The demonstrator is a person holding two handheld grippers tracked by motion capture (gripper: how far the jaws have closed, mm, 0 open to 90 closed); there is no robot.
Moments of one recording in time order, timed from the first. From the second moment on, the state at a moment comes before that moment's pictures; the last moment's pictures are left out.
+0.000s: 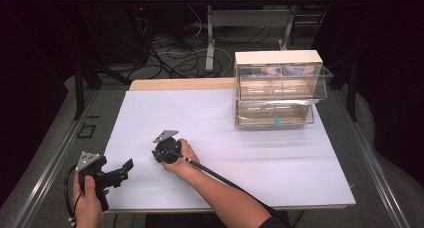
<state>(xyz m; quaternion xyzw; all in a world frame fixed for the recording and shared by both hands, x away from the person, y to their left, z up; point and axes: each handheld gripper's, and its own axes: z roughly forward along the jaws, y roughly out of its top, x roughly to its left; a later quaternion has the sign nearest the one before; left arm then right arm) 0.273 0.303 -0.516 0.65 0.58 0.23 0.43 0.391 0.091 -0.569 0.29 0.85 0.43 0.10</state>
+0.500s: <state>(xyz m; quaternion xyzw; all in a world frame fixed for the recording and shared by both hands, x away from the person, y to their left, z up) 0.273 0.304 -0.515 0.65 0.57 0.23 0.43 0.388 0.091 -0.566 0.29 0.85 0.44 0.10</state>
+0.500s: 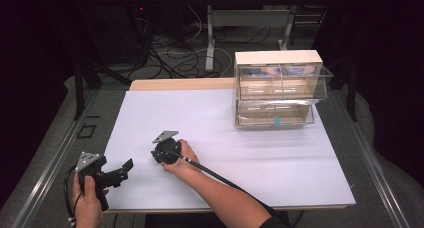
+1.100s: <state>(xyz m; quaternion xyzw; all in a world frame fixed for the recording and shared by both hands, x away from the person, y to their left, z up) 0.273 0.303 -0.516 0.66 0.57 0.23 0.43 0.396 0.075 -0.557 0.30 0.84 0.45 0.12</state>
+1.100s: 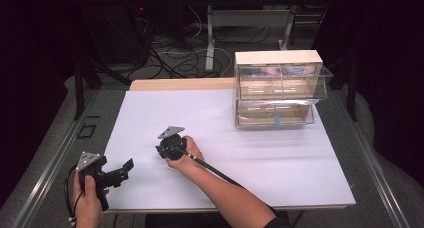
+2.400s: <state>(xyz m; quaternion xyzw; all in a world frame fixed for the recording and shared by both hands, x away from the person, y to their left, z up) 0.275 0.300 -0.517 0.66 0.58 0.23 0.43 0.408 -0.046 -0.501 0.37 0.79 0.47 0.14</state>
